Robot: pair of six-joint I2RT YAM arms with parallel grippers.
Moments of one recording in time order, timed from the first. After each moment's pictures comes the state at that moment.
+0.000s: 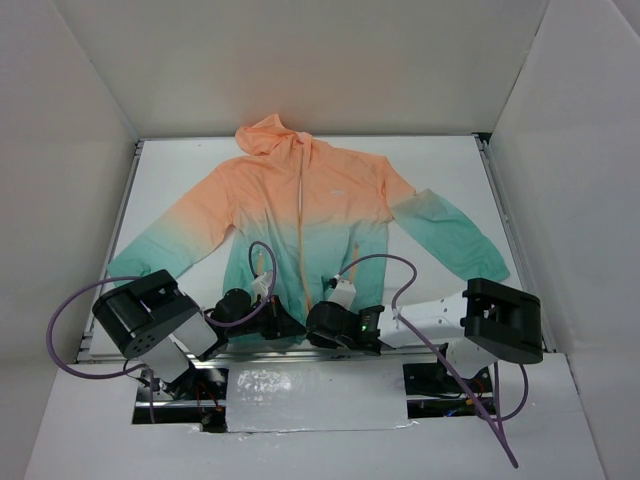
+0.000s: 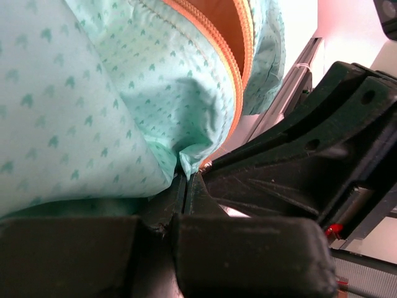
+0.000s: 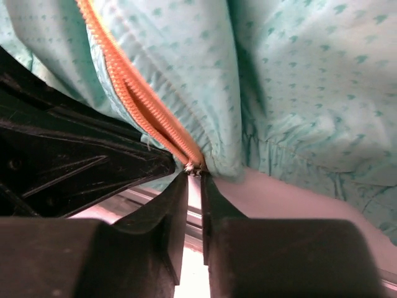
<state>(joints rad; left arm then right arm) -0.77 1.60 0.06 1.12 0.39 -1.00 1.29 1.48 0.61 -0.07 0.35 1.32</state>
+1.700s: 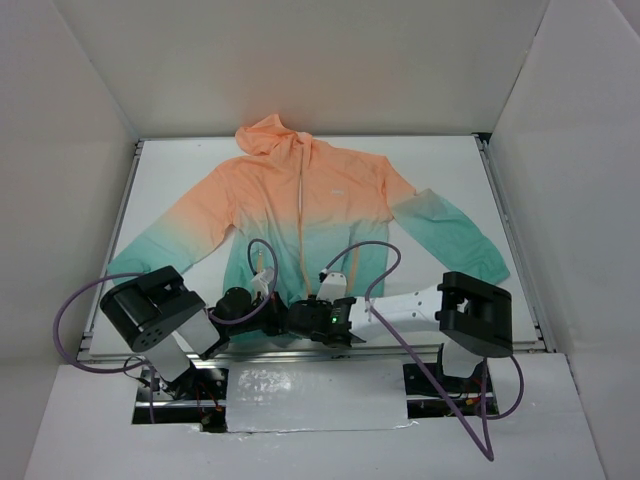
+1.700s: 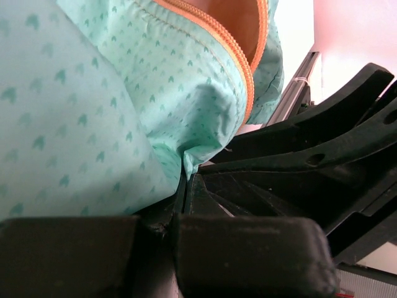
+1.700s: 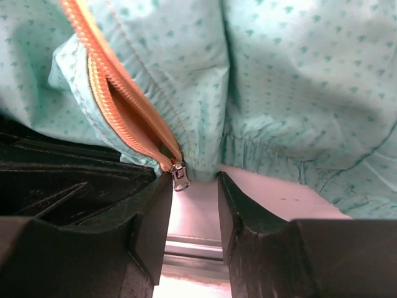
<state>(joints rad) -0.76 1.64 0.07 1.18 0.37 -1.00 1.32 1.63 0.86 -0.45 0.53 1.35</state>
